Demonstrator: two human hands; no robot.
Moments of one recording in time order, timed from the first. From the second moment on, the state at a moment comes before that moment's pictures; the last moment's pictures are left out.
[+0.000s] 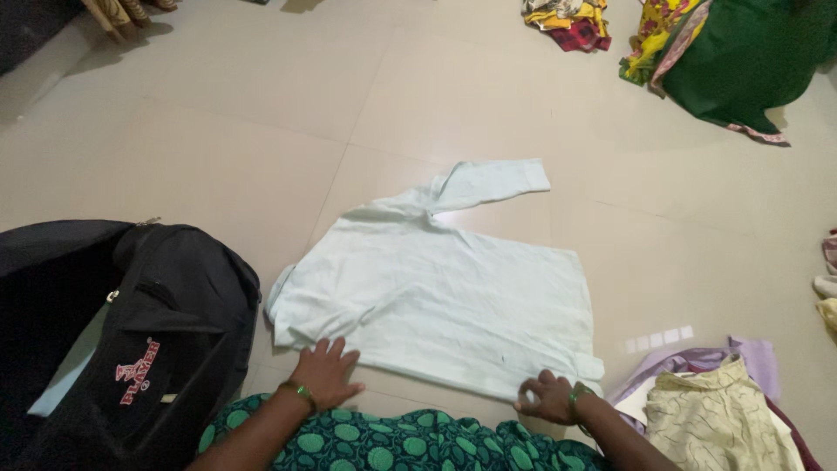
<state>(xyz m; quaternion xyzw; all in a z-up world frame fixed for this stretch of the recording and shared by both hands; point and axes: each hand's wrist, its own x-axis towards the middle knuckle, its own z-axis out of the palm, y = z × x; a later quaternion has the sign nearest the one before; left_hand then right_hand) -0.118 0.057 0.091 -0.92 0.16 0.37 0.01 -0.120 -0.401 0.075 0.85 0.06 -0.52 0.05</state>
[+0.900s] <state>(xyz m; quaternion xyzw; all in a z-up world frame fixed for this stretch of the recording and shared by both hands) 0.080 0.070 -0.042 -1.00 0.10 0.02 -0.01 0.088 -0.315 -0.059 0.98 0.17 -0.03 -0.11</state>
